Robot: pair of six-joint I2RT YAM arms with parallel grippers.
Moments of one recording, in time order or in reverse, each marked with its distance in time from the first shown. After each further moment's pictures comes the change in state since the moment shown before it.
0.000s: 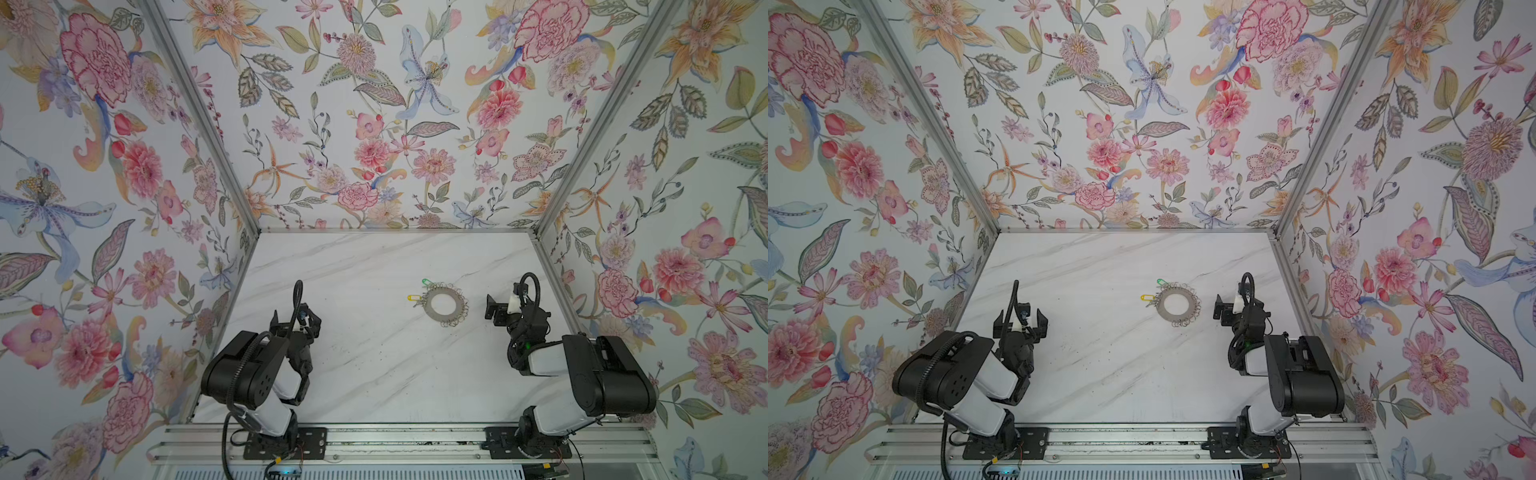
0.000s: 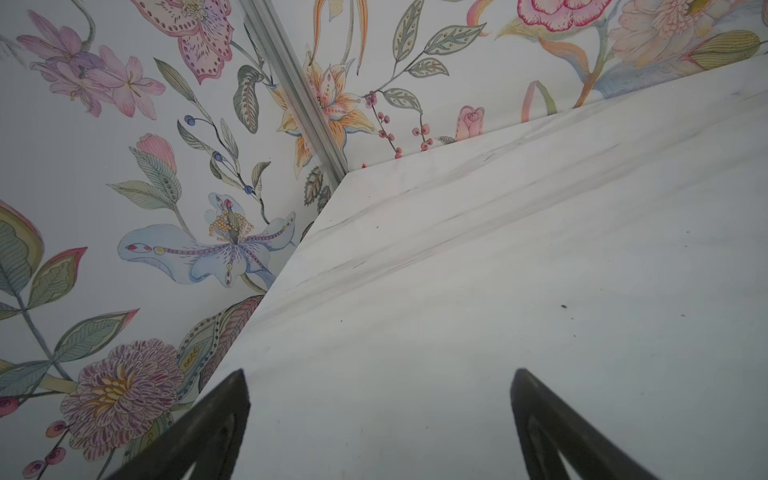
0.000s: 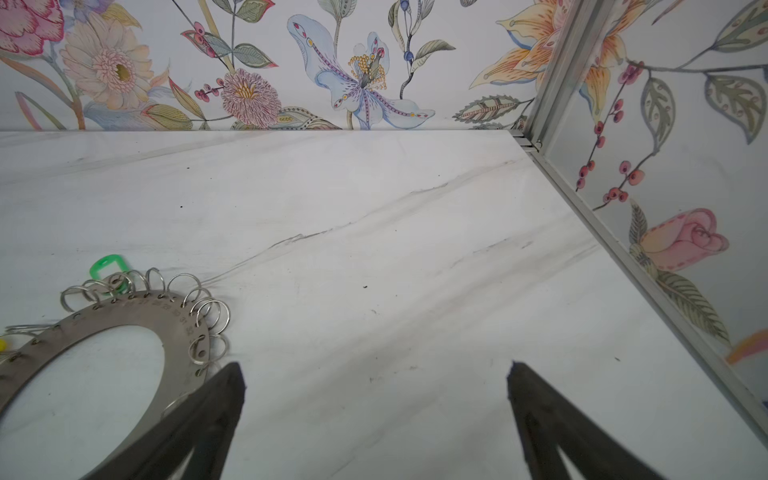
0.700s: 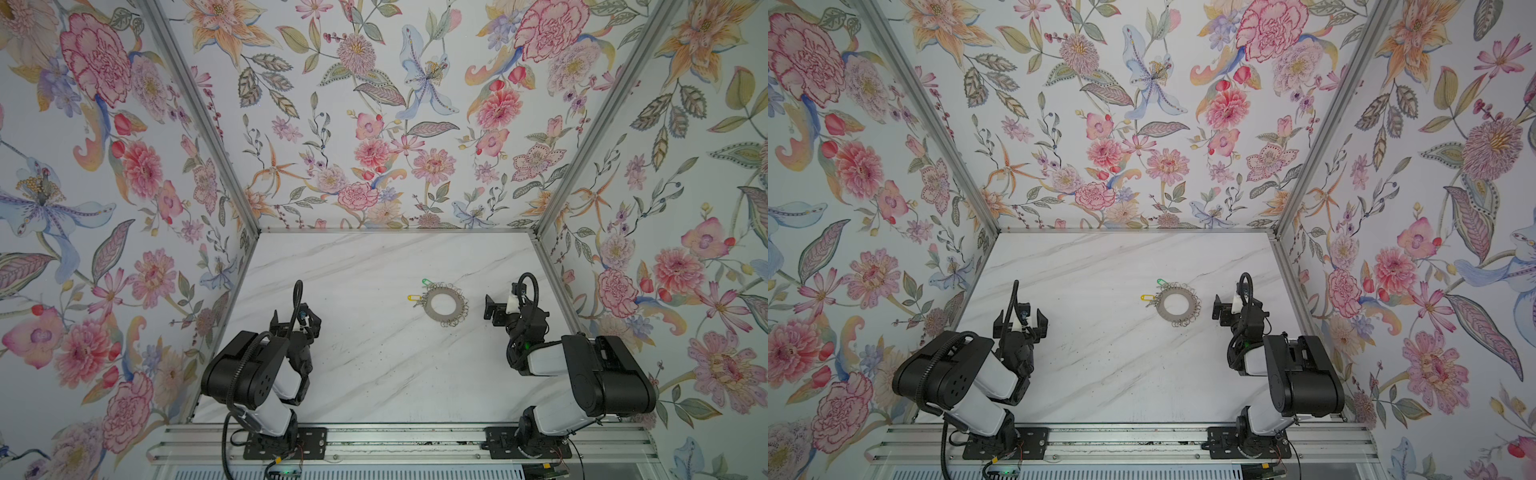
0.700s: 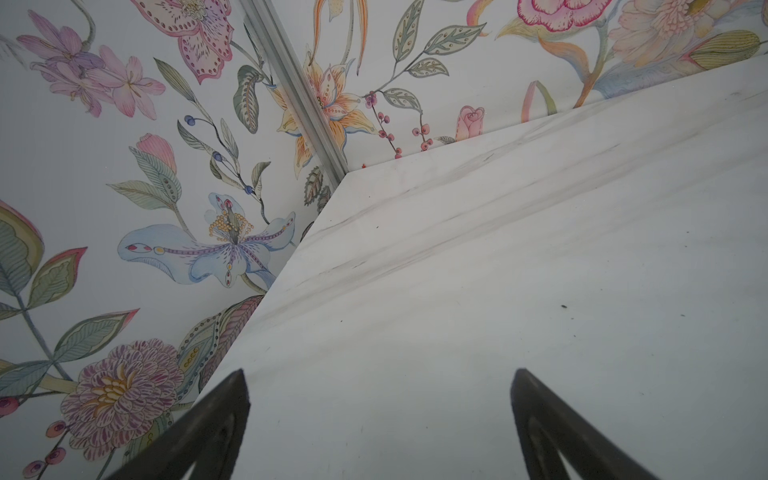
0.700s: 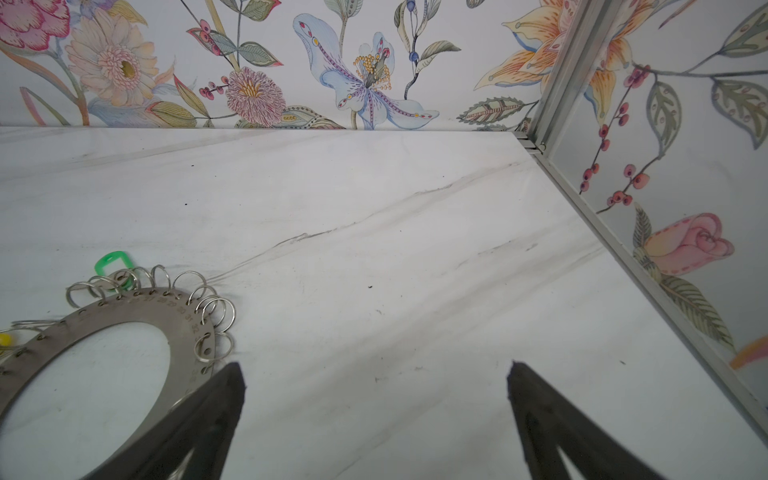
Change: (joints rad) left arm 0.000 0.000 0.000 0.000 0.000 0.000; right arm 0.013 0.000 0.000 0.000 0.008 -0.007
